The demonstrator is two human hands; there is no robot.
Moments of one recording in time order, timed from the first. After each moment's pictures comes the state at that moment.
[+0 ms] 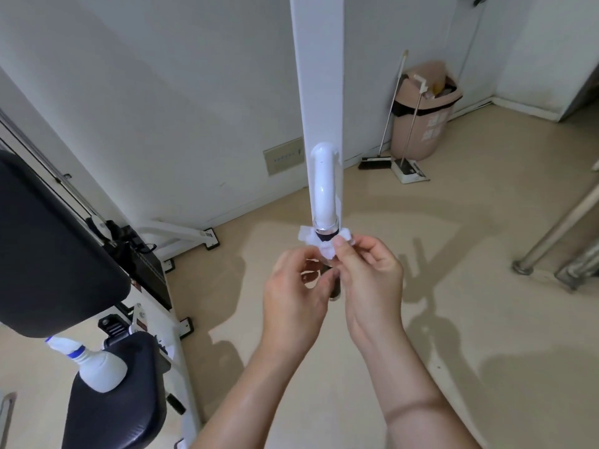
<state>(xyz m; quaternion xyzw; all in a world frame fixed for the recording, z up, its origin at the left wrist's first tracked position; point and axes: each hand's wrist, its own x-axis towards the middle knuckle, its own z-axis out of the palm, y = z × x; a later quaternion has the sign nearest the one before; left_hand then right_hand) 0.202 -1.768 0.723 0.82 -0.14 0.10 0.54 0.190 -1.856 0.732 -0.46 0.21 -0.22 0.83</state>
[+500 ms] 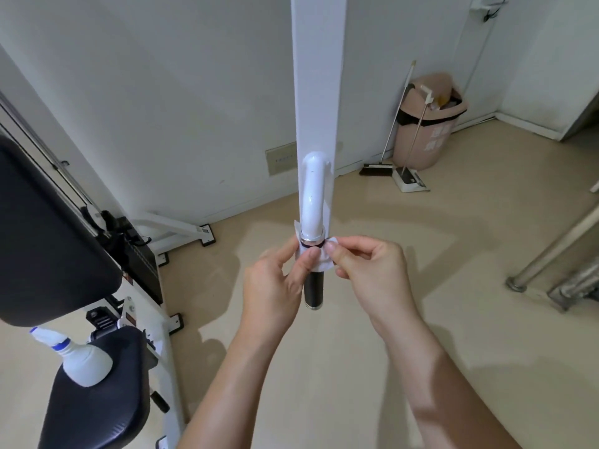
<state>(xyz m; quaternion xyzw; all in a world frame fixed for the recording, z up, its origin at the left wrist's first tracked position) 0.233 -1.760 0.726 0.84 -0.14 0.10 0.51 0.205 -1.891 0.745 -0.69 0.16 -0.14 0.69</state>
